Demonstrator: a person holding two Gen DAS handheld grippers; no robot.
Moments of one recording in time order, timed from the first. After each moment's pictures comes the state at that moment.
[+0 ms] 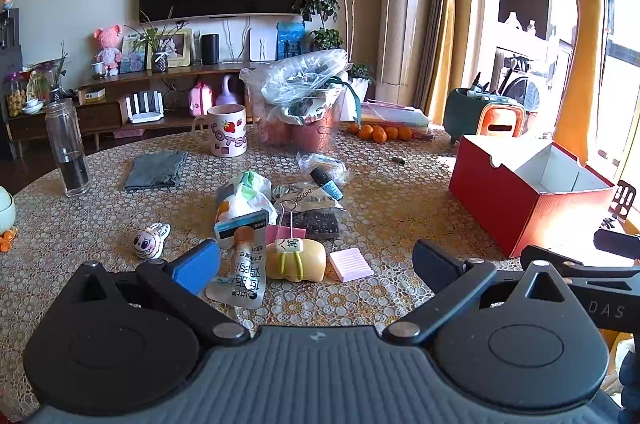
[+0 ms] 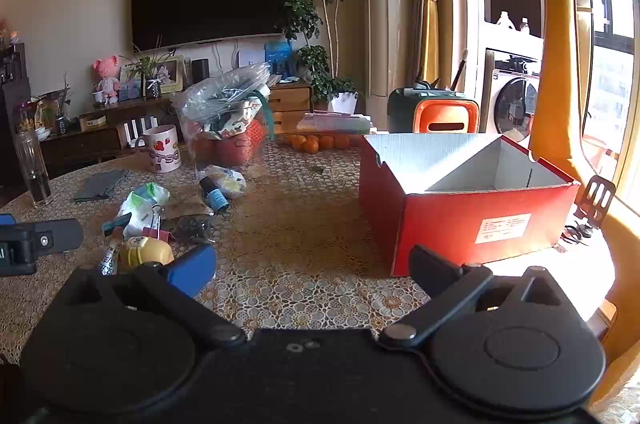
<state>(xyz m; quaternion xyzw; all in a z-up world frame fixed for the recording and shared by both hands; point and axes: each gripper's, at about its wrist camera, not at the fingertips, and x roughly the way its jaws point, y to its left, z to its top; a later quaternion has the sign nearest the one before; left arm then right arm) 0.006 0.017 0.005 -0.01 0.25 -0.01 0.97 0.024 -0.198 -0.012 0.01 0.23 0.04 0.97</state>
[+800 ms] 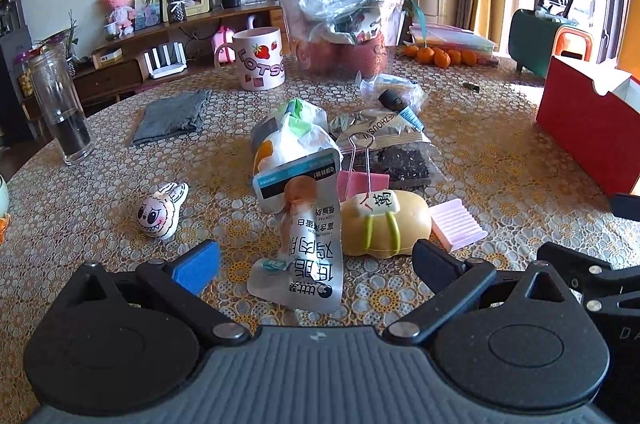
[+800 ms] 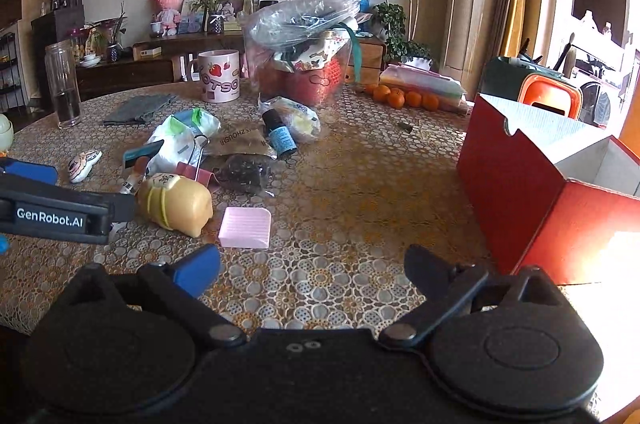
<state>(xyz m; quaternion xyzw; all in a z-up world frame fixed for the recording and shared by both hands) 0.104 0.060 -0.075 0.03 0.34 0.03 0.94 0.106 -0.139 -0.075 -0.06 0.29 0.13 0.95</state>
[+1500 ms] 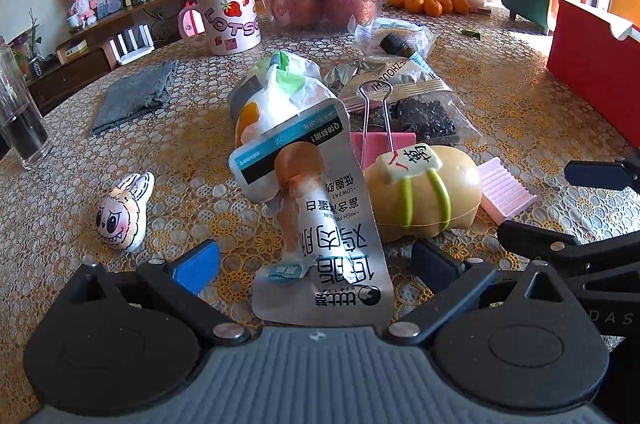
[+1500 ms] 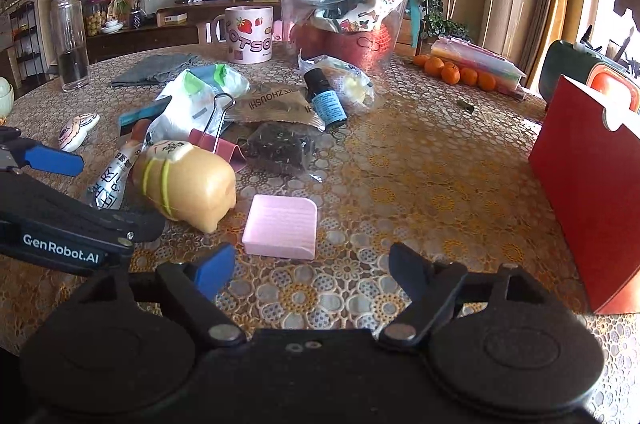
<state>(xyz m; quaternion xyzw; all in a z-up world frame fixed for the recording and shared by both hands) 0.148 0.079 -0.112 0.05 0.39 -0.01 0.92 0.157 -0.098 -0.116 -0.08 0.32 0.17 0.93</state>
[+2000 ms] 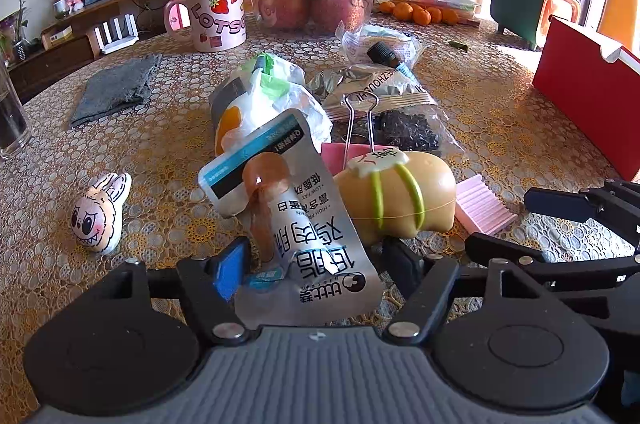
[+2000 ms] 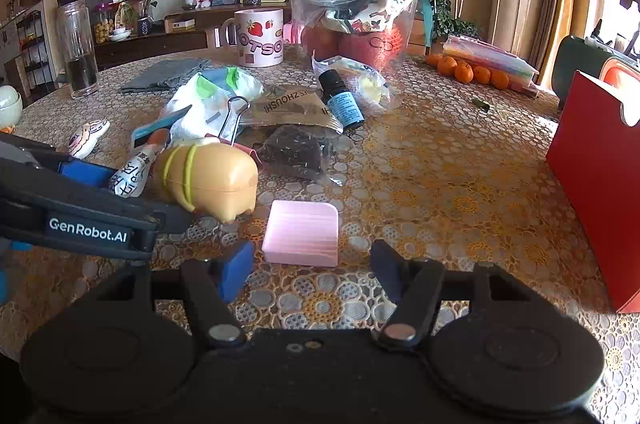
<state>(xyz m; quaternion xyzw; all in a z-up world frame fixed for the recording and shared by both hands) 0.152 0.079 -0.109 0.02 0.39 -0.04 0.92 0.159 -0.093 -0.118 -0.07 0.32 0.18 0.93</state>
